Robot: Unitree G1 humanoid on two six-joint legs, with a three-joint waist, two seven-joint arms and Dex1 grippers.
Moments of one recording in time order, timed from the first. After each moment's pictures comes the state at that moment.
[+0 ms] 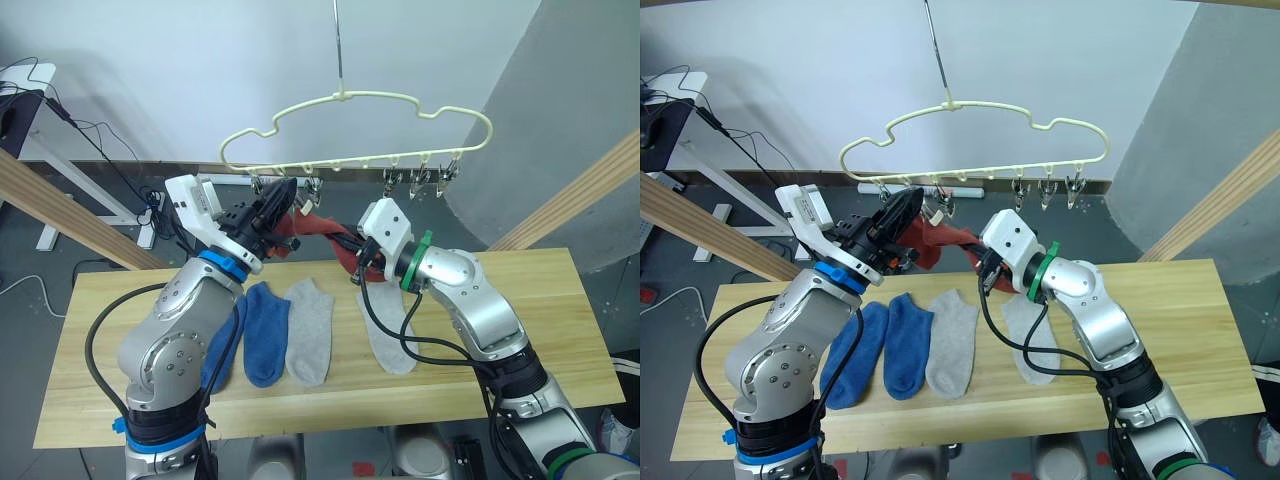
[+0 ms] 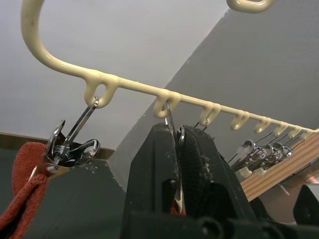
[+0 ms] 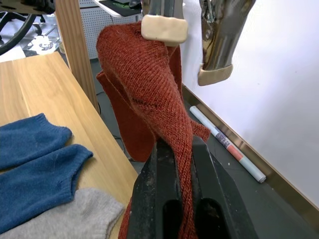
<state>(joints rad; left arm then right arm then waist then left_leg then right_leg) -0.33 0.25 0.19 -0.55 -0.82 0.67 -0.12 -0.54 -0.27 0.30 -0.21 0.07 0.43 0.60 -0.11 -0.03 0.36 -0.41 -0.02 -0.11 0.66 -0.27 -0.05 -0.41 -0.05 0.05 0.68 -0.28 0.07</state>
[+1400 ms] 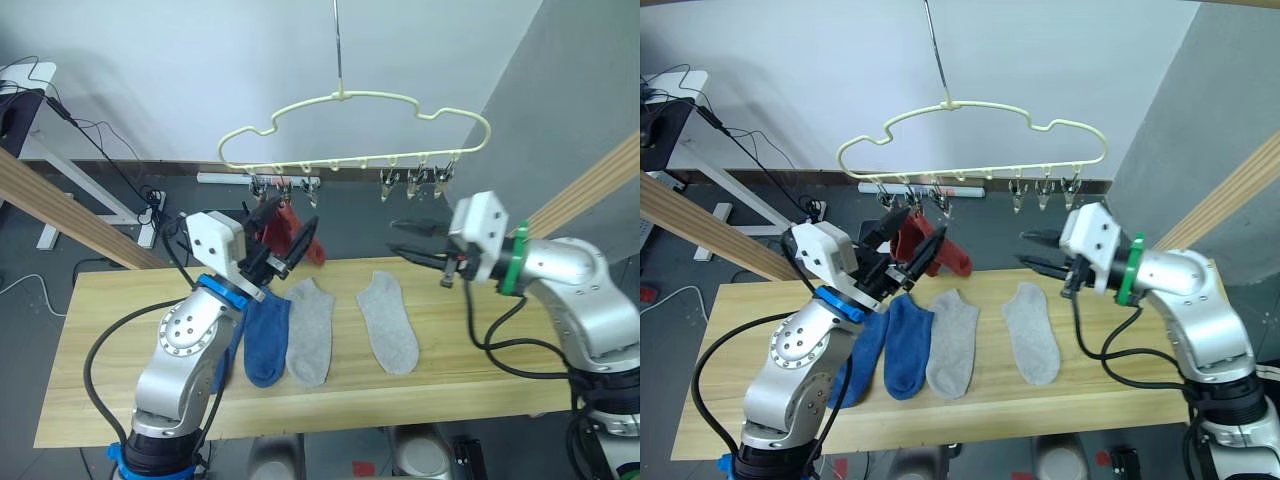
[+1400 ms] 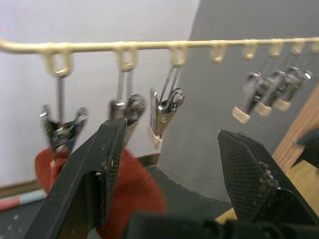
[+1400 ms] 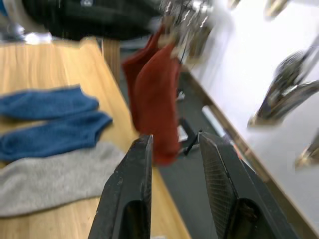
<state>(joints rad) -0.14 0.34 -0.03 -0.51 -0.33 0.21 -0.35 -0.43 -0.67 -0.02 -0.45 0.39 0.46 0.92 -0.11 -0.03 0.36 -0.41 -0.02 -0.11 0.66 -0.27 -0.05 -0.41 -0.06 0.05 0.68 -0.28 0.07</state>
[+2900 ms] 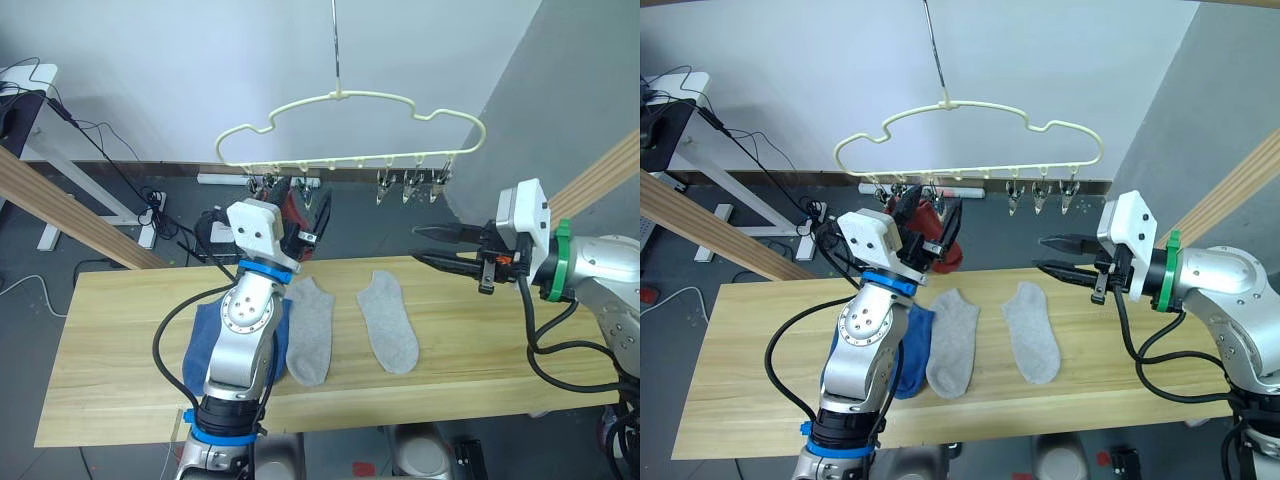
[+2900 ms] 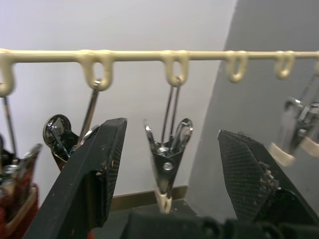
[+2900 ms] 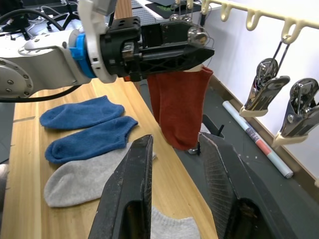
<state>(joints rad) -0.29 0.07 -0.08 -0.27 -0.05 0.06 -0.14 -0.40 -0.81 -0.10 -0.53 0.63 0.63 0.92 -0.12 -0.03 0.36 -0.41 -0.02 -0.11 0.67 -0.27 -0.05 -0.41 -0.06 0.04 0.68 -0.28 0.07</state>
